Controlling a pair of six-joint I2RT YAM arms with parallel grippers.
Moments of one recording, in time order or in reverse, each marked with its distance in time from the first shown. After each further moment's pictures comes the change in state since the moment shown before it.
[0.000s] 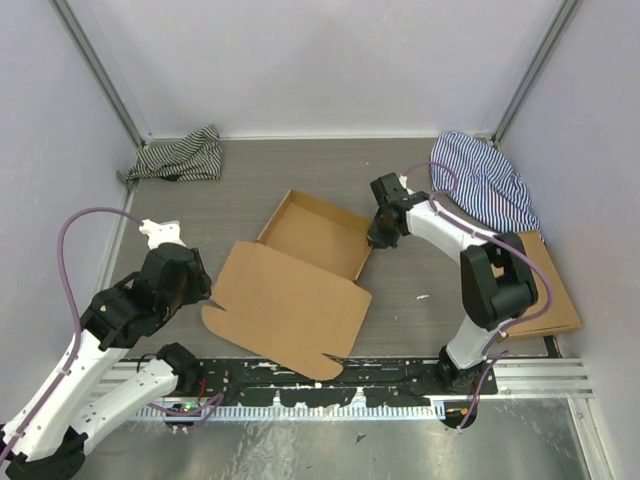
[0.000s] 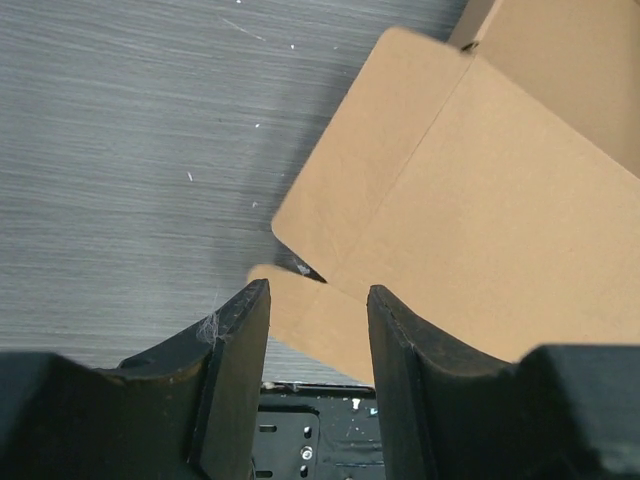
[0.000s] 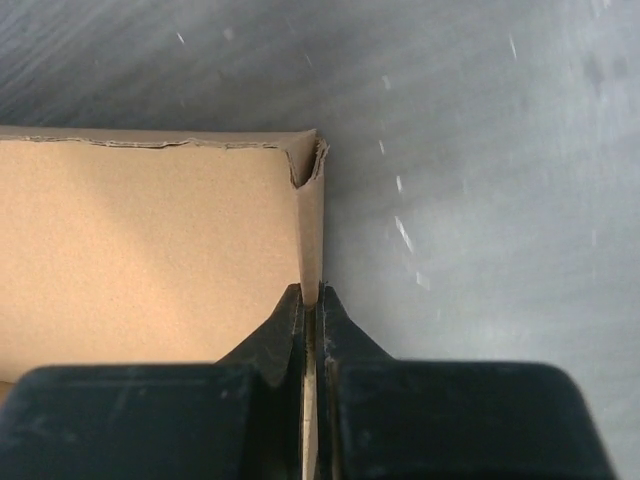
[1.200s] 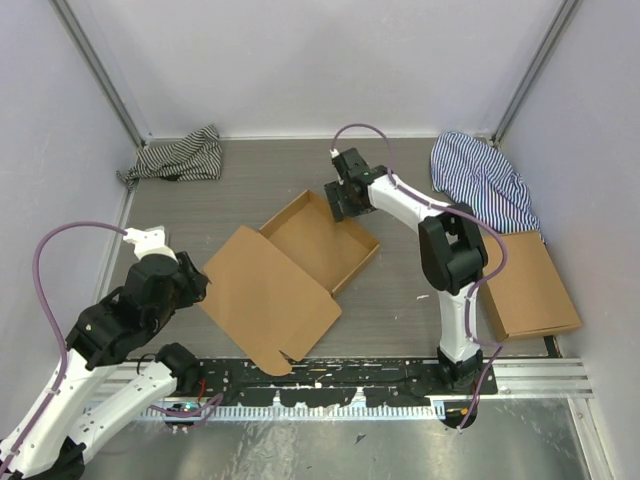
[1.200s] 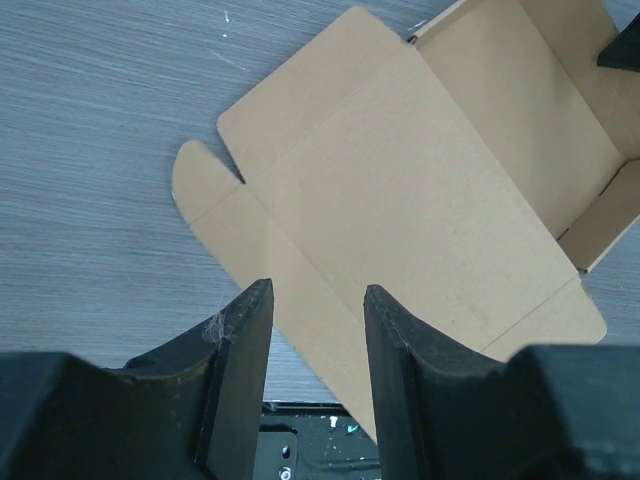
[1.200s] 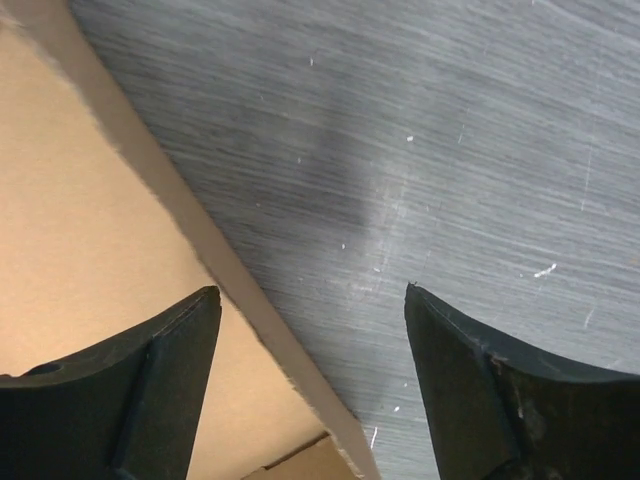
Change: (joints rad) left arm -0.002 -0.130 -0.045 0.041 -0.008 -0.032; right arm 0.119 0.309 0.421 -0.047 0.119 -0.637
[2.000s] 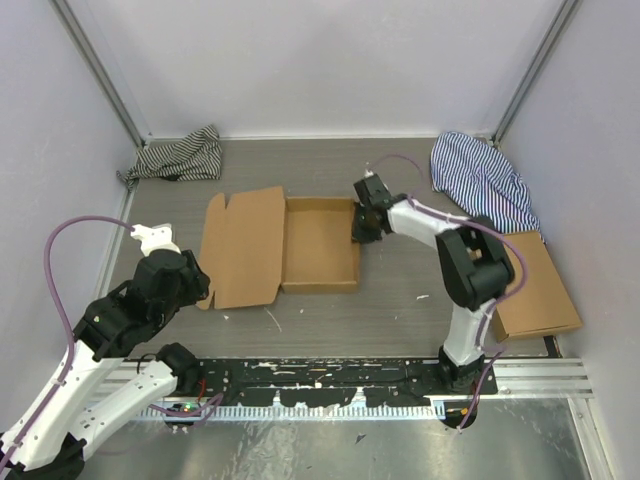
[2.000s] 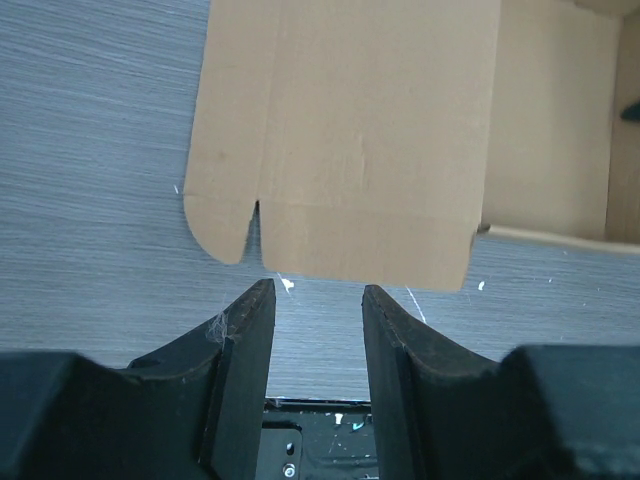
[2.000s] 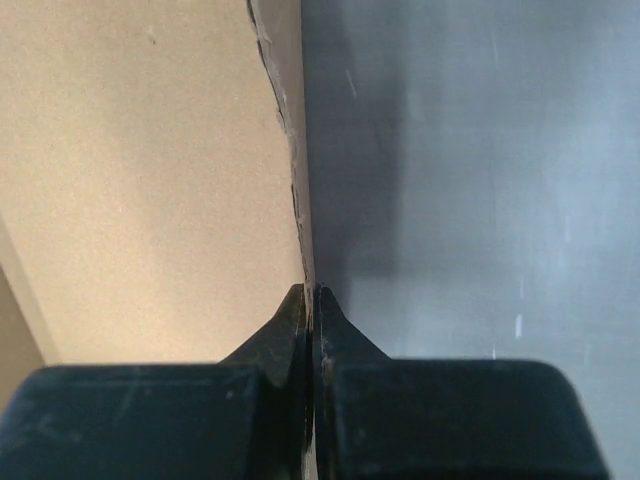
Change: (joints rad) left arm -0.001 0.049 0.000 0.001 0.000 0.000; right arm -0.055 -0.114 -0.303 0.195 -0.188 0.360
